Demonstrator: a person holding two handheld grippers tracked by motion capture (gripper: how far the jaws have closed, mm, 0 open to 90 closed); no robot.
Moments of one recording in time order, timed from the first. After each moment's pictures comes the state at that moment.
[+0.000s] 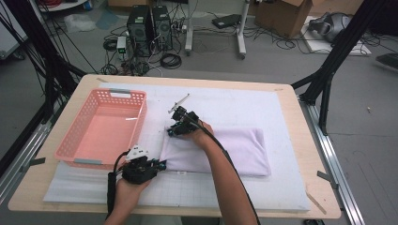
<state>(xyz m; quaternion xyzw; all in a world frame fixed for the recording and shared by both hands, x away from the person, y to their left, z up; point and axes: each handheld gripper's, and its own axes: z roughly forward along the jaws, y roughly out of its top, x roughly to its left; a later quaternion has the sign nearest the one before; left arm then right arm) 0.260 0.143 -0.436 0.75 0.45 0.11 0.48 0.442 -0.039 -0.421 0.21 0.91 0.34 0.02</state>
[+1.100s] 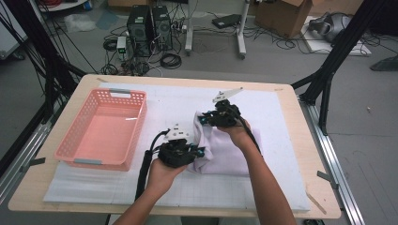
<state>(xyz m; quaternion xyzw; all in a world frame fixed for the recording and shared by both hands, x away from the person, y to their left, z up) 0.288 0.028 -0.371 0.79 0.35 0.06 0.50 0.424 -0.169 -0.371 0.26 0.85 0.45 0.06</state>
